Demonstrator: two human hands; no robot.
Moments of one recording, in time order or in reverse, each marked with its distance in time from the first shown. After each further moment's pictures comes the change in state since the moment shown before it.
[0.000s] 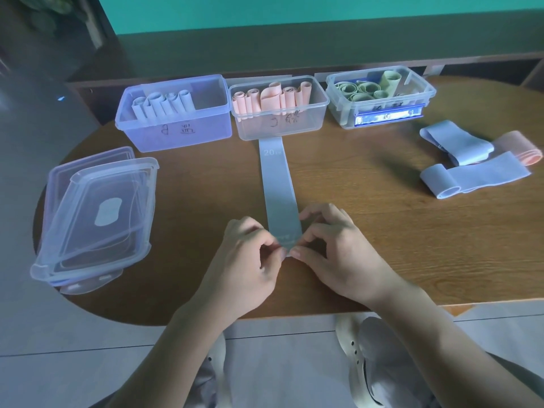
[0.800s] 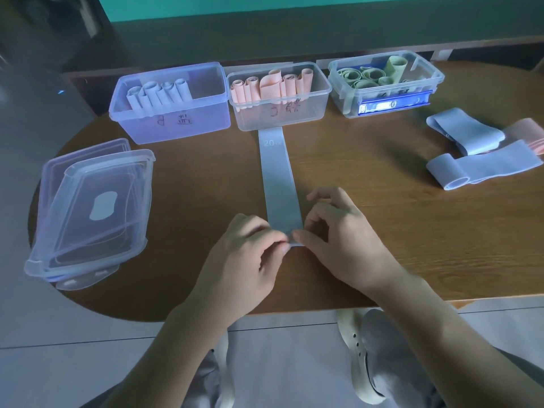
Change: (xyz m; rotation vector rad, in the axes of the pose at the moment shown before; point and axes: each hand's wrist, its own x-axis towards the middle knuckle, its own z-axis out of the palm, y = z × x) left_hand -0.004 0.002 -0.003 0.074 0.049 0.164; right_hand 0.008 -0.001 -0.001 -0.055 0.065 0.071
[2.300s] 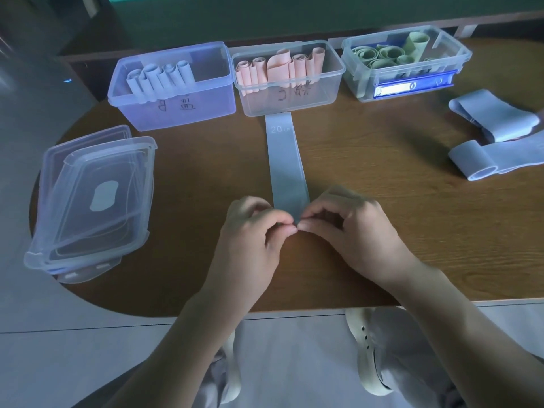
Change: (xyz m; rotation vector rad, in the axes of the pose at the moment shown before) left_hand 0.008 -0.001 0.012 -0.042 0.122 -0.154; right_hand 0.007 0.006 -0.002 0.119 -0.007 -0.093
